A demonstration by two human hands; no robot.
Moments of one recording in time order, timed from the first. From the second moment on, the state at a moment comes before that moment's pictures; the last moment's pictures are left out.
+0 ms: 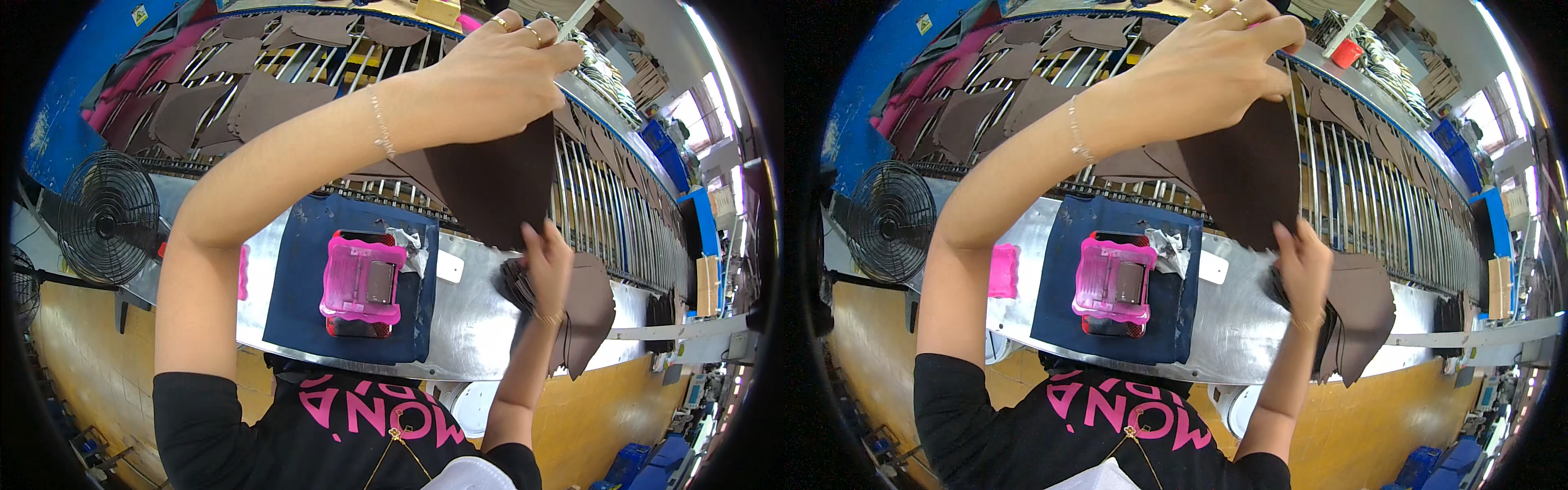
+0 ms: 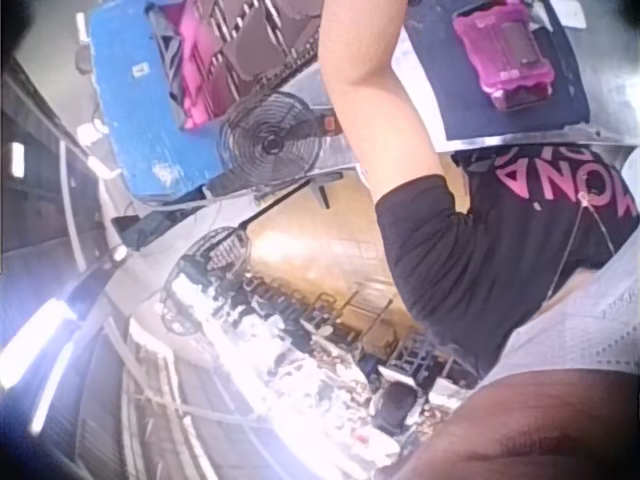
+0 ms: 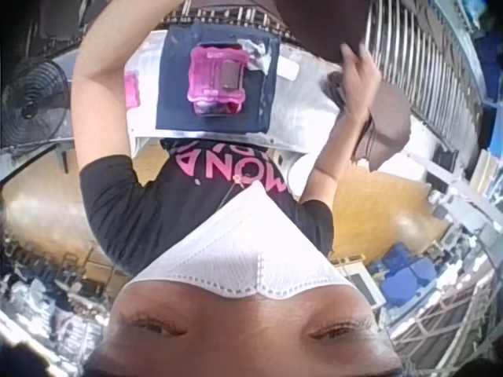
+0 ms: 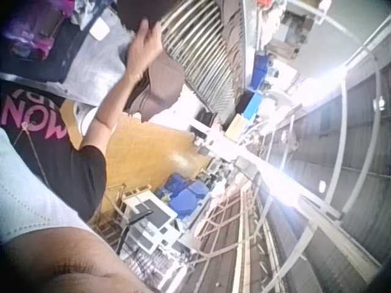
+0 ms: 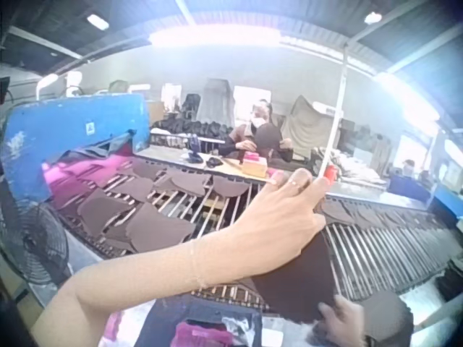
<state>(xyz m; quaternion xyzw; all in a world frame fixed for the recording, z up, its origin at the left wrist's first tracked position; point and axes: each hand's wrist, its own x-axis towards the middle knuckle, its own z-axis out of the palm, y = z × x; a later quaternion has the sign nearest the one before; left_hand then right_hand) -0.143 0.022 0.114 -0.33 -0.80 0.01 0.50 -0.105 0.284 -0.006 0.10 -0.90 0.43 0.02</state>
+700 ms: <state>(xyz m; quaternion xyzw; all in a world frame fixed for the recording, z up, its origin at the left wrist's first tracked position) -0.045 -0.113 0.035 -0.08 -0.93 -0.25 0.25 -0.222 0.156 -0.136 -0.05 -0.62 0.77 -0.12</state>
